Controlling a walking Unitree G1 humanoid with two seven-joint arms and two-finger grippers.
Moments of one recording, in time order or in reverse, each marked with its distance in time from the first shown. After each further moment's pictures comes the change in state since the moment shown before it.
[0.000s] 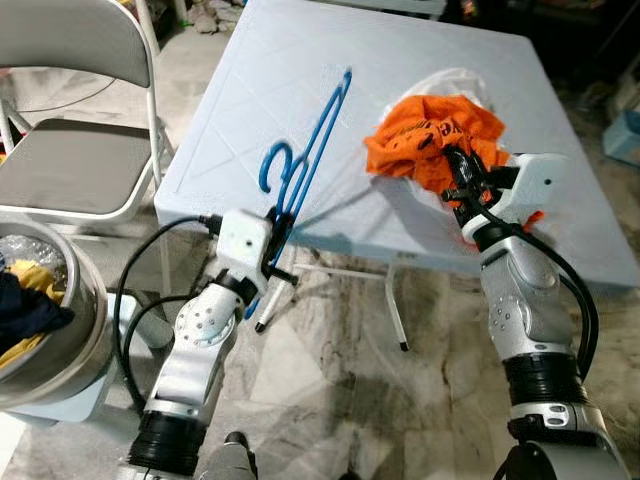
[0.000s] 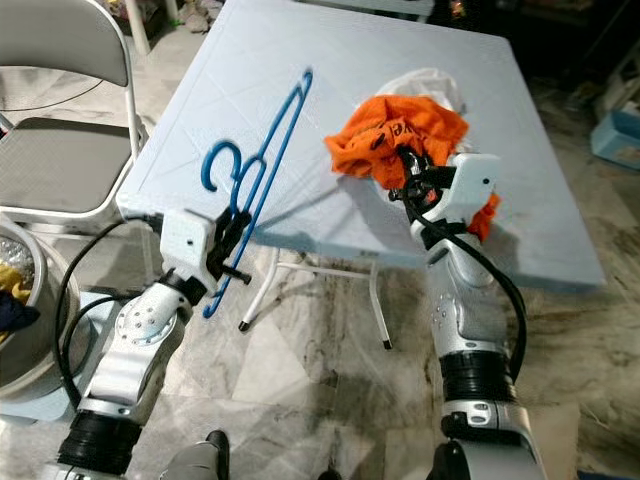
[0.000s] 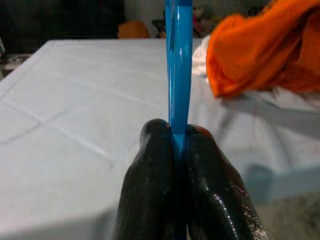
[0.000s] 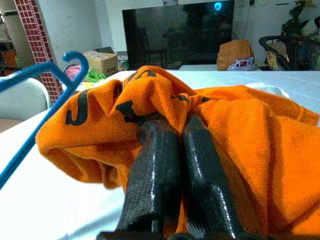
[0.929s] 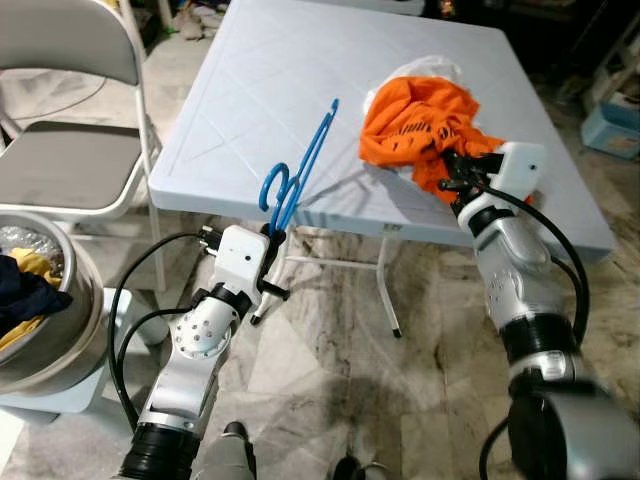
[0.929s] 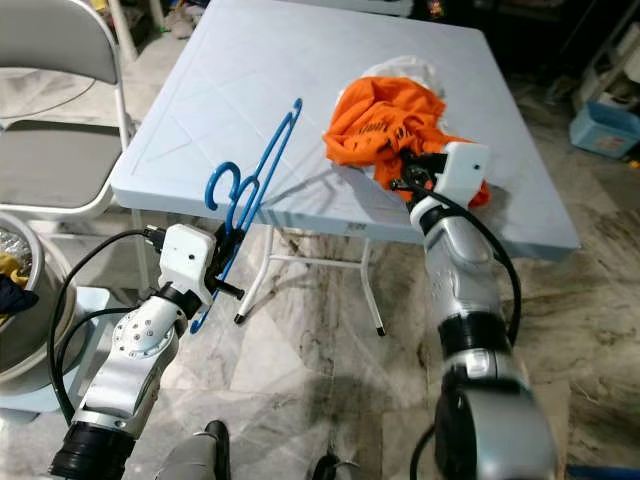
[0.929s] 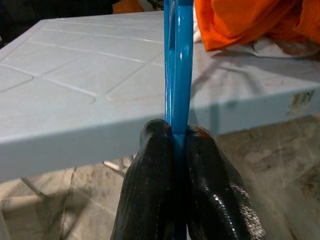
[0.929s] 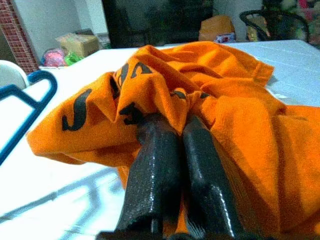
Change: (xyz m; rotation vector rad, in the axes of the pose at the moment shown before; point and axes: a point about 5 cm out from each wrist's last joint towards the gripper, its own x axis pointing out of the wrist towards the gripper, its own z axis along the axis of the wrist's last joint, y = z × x) left arm -0.012 0.003 -0.018 0.043 0.095 0.027; right arm 0.021 -0.012 -0.012 0.034 0.089 -0.034
